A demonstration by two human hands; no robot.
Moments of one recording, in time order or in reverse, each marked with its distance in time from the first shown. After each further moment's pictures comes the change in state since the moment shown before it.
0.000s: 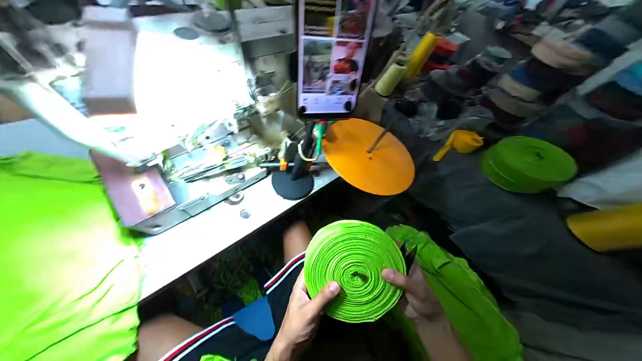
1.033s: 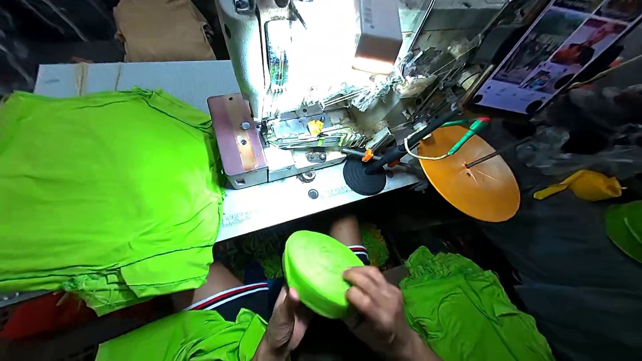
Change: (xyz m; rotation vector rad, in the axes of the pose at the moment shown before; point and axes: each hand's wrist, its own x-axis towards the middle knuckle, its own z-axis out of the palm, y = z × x) left_hand -0.075 0.045 -0.060 -0.231 0.426 0.143; right_hand 0.001 0.073 0.110 -1.039 -0.512 -0.907
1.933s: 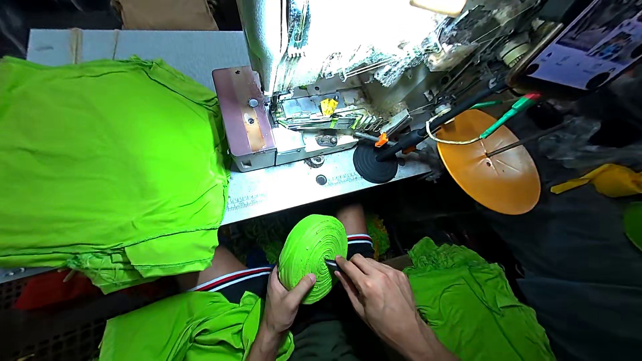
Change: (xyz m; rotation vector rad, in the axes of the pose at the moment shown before) left_hand 0.000 -0.005 -0.025 0.545 0.290 0.167; right_hand 0.019 -0.019 -0.002 -0.416 -0.444 0.166
